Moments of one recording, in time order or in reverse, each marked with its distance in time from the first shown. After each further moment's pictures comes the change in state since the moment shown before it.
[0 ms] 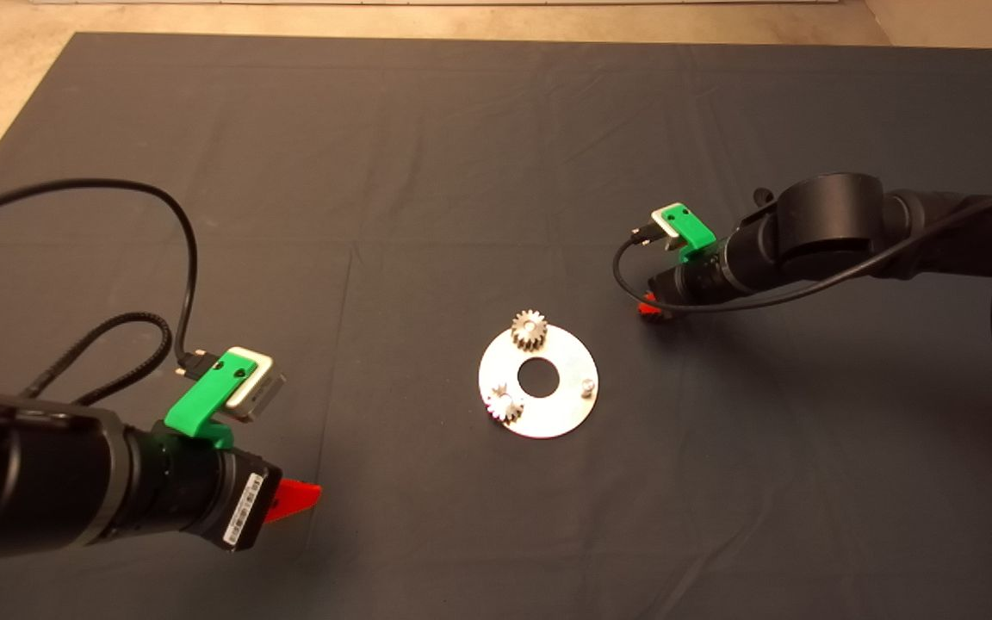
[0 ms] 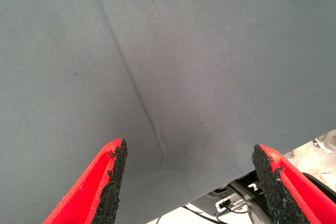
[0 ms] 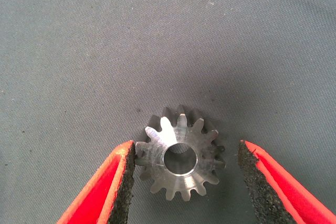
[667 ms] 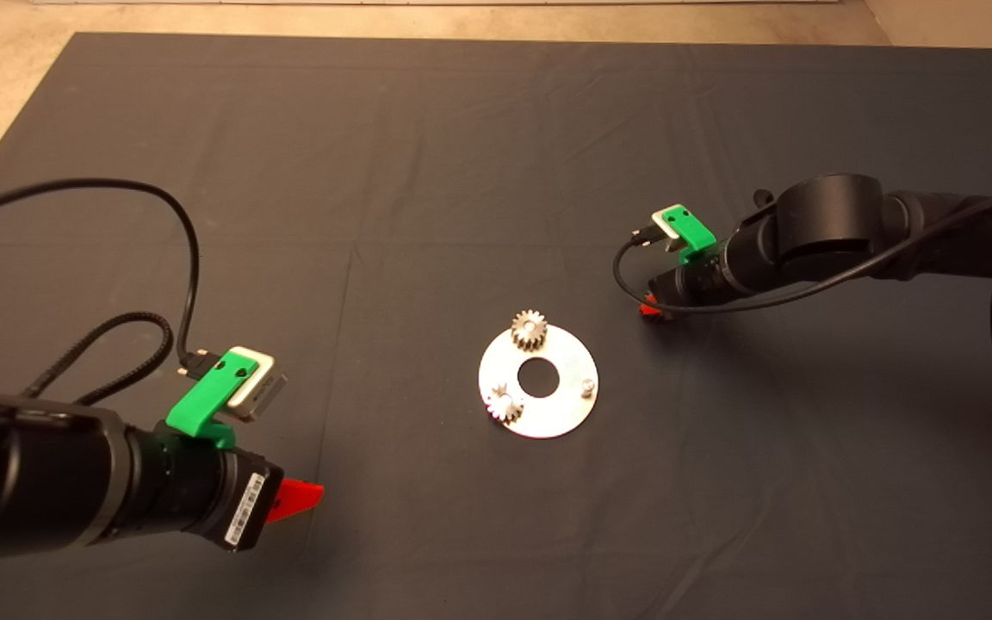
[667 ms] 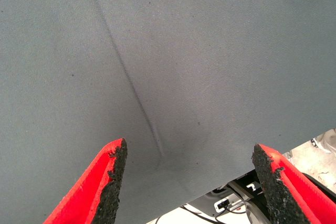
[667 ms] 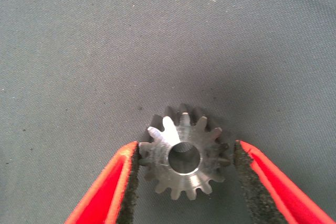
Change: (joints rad) left arm 0.000 0.000 0.000 0.000 -0.004 0.000; right arm 0.000 0.000 0.000 0.003 -0.008 0.003
